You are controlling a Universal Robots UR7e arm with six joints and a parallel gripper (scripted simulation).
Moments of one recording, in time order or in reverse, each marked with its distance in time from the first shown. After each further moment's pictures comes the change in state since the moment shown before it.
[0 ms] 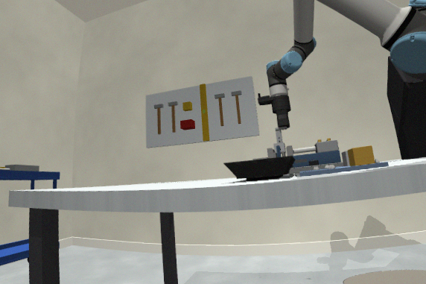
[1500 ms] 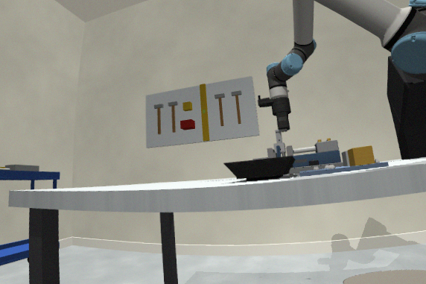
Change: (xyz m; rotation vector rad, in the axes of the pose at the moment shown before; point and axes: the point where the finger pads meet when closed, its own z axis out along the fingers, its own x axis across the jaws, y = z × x) arm 0.000 -0.001 0.009 0.000 0.000 -0.001
